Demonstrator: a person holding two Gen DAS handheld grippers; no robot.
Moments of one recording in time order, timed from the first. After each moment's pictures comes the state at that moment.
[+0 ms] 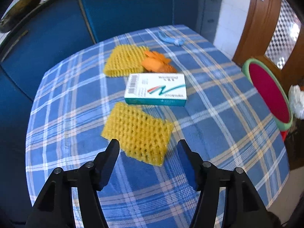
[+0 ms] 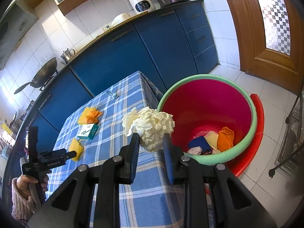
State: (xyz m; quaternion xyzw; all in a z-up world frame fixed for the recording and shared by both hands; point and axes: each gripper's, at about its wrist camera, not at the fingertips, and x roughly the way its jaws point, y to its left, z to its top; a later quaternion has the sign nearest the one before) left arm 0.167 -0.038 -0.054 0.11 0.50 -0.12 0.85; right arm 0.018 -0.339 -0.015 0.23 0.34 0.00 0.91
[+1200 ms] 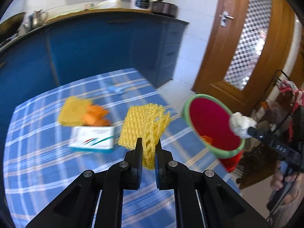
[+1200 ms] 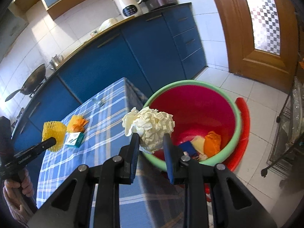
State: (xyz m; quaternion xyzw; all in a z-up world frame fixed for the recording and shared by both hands) left arm 0.138 -0.108 0.015 0.04 0.39 -0.27 0.88; right arm 0.018 -0.369 -0.015 0.23 0.33 -0.05 0.91
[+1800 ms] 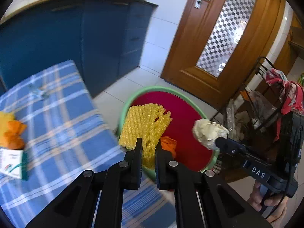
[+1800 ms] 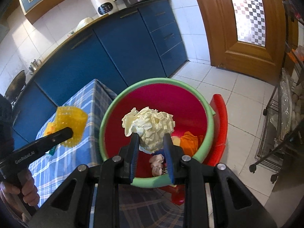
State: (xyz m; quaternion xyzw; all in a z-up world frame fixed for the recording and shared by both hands) left arm 0.160 -0.257 -0.026 0.04 0.44 -0.37 0.82; right arm 0.031 -0.425 -0.045 0.24 0.36 -0.11 0.89
